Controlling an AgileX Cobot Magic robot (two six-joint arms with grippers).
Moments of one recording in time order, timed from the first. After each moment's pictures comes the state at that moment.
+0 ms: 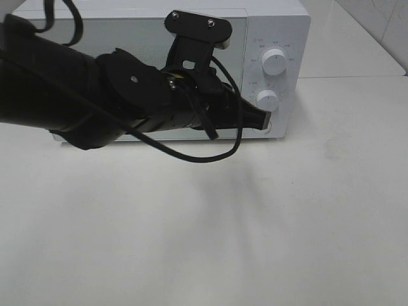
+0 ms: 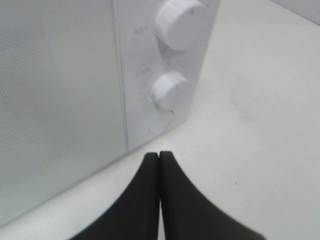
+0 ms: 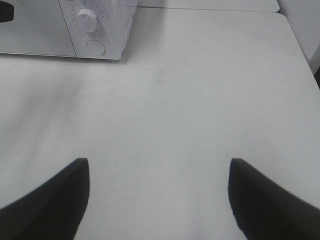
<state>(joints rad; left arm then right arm) -0.89 1.86 -1.11 -1.01 -0.24 0.79 0.11 0.00 -0.51 -0.05 1.04 0.11</state>
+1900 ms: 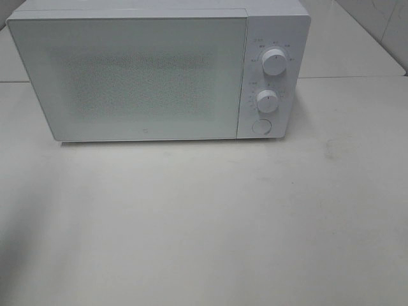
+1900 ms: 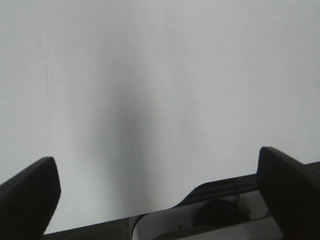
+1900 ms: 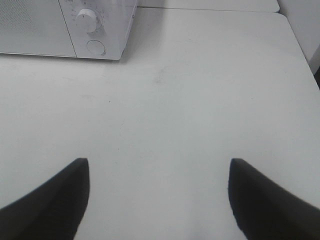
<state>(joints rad) 0.04 0.91 -0.77 -0.30 1.05 0.19 0.11 0.00 -0.51 -0.05 1.04 0.11</state>
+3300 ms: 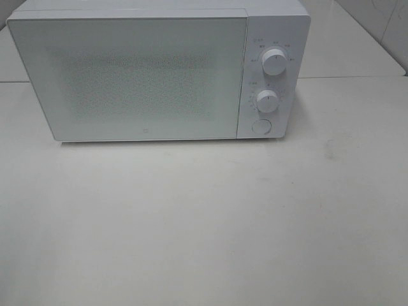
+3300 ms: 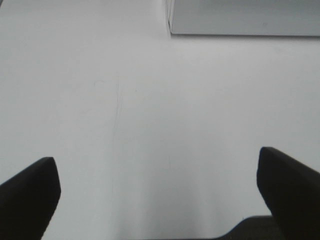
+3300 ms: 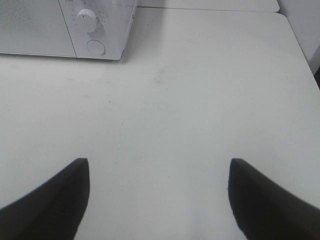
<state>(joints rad) 0.03 0.17 -0.50 -0.11 1.04 0.04 0.11 0.00 -0.51 -0.05 1.04 0.11</state>
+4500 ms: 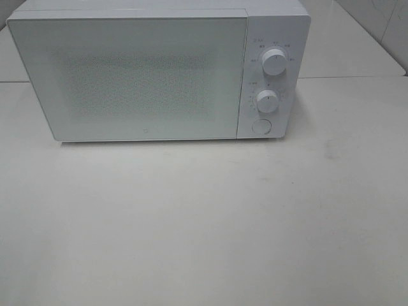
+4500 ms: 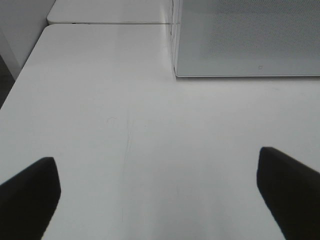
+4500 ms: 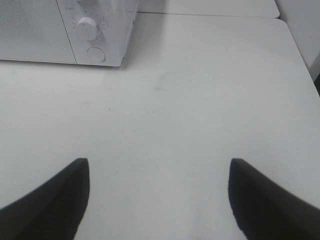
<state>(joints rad) 0.03 0.00 -0.50 -0.08 1.04 0.04 0.11 0.06 -0.52 -0.05 0.99 0.11</state>
